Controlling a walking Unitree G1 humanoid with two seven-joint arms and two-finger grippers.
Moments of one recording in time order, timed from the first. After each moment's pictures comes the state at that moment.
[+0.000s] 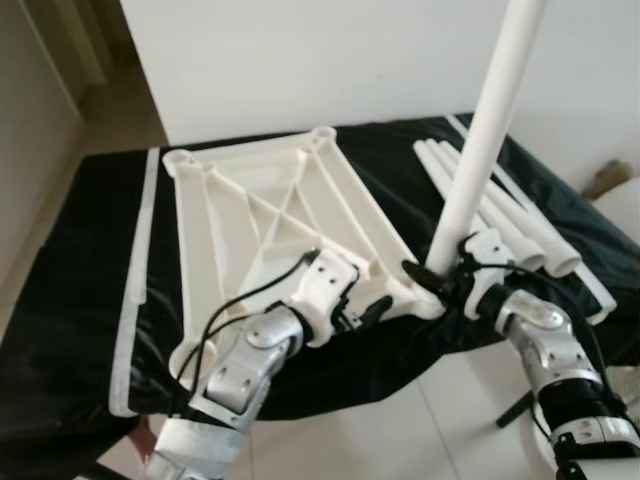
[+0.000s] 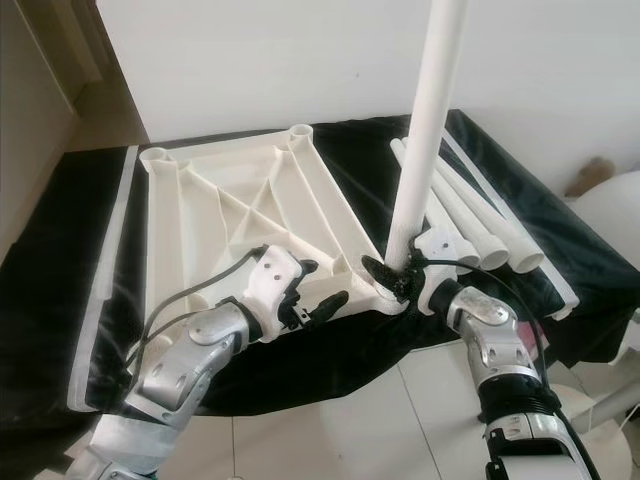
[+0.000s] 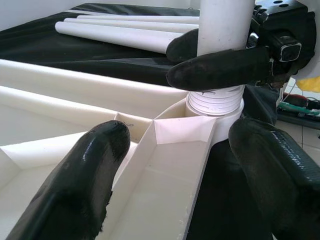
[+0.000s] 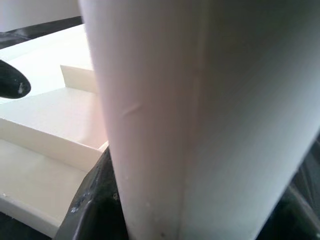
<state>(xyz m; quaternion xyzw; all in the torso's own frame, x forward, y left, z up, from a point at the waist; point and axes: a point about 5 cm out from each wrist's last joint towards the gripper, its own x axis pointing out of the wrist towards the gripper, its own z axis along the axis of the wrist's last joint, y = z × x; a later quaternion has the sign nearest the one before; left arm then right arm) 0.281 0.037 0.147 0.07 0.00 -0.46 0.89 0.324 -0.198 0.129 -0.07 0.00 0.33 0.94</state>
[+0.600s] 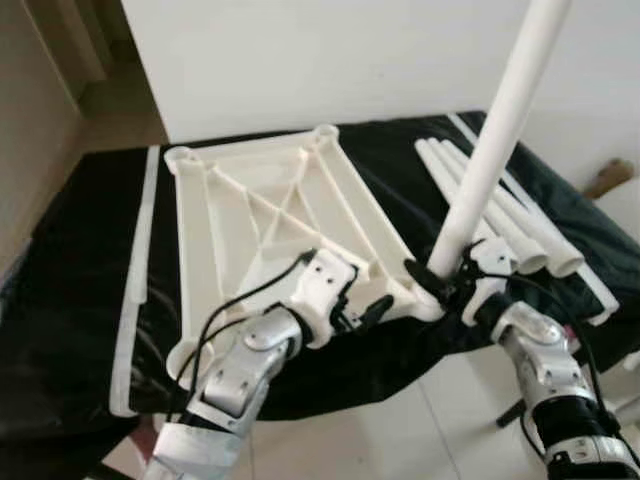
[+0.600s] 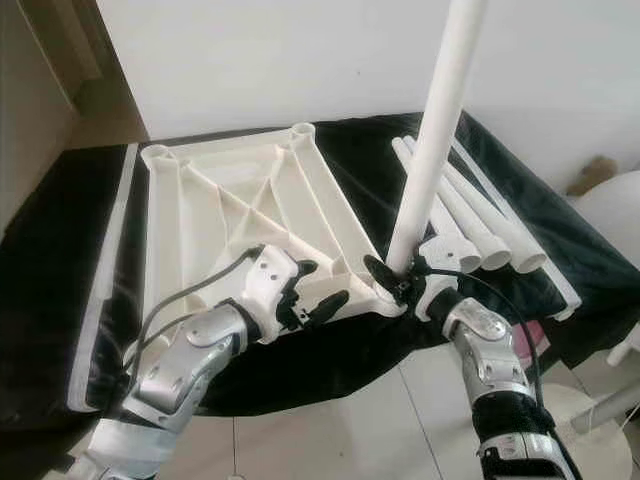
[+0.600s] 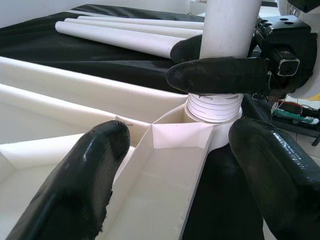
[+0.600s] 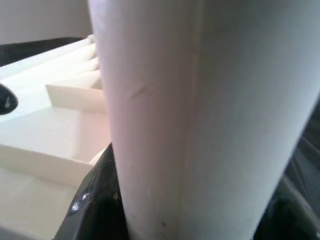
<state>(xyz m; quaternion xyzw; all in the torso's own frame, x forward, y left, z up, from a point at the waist) 0.276 0.038 0.148 0.06 0.00 -0.46 0.89 0.307 -0.184 0.120 -0.02 -0.04 0.26 0.96</state>
